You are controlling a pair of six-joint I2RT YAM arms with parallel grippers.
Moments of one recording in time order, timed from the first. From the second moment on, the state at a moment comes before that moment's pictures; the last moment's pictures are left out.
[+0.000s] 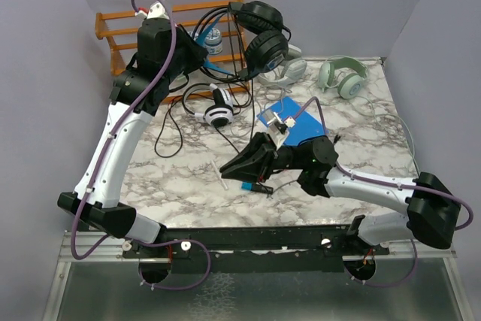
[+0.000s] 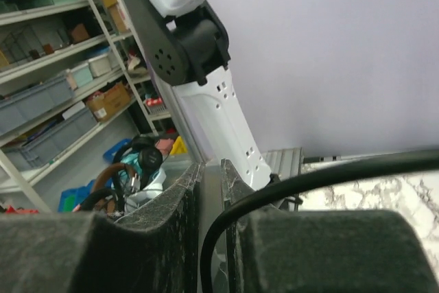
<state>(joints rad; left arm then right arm) -0.39 1.45 1.88 -0.71 -0.07 -0.67 0.98 1.33 0.74 1.14 -0.71 0.68</state>
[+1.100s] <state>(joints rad) -0.39 1.36 1.59 -0.53 -0.51 -0.45 1.02 1.09 0.89 0.23 -0.46 0.34</state>
